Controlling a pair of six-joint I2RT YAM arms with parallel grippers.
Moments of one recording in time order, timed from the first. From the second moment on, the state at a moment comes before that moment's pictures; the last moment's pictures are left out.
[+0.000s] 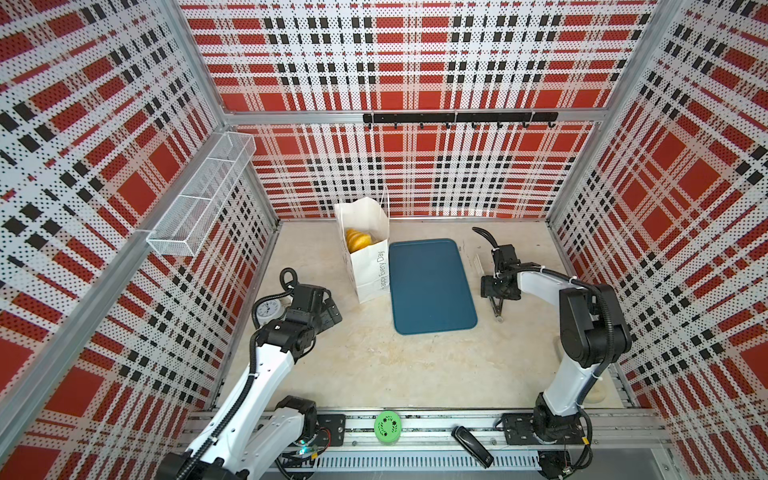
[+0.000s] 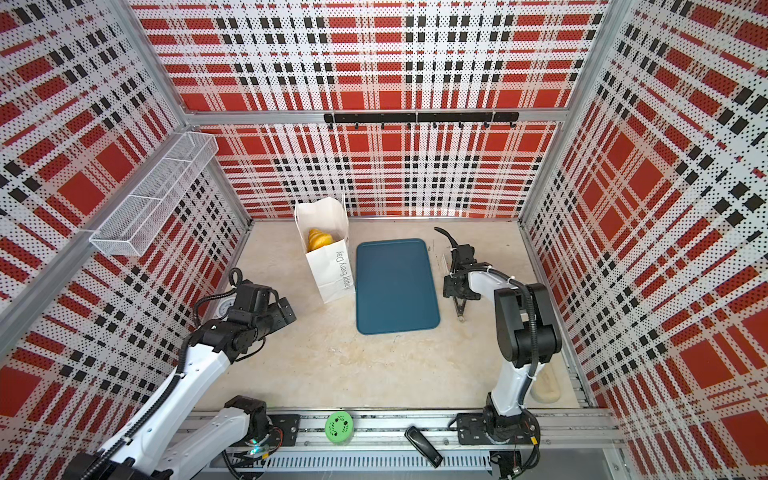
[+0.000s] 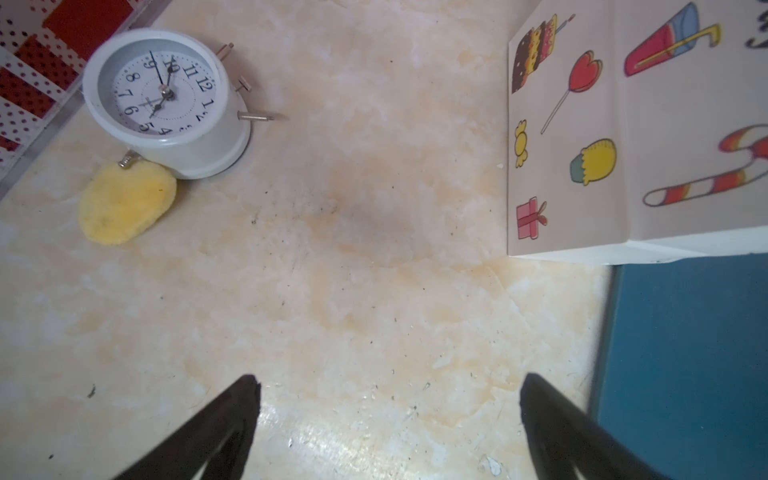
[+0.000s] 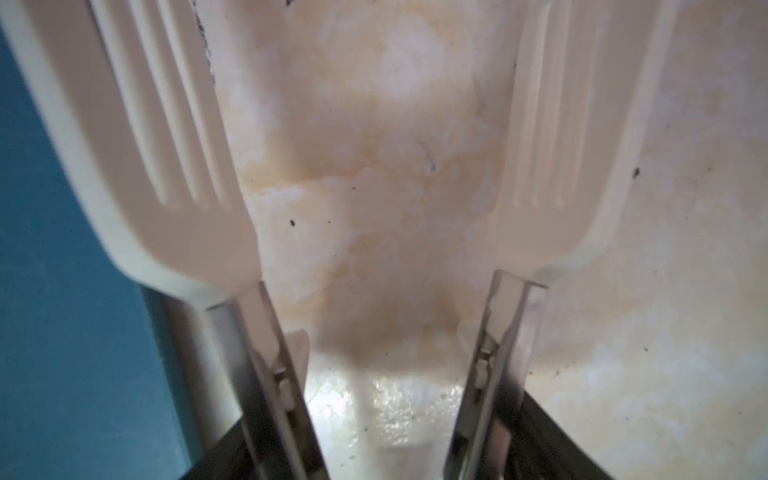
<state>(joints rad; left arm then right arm) -0.20 0.92 0.73 -0.75 -0.24 -0.65 0.17 1.81 1.11 -0.47 0.13 0.25</state>
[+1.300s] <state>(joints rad) -0.14 1.07 0.59 -0.27 -0.48 -0.41 0.07 1.47 0.41 0.69 0.22 -0.05</state>
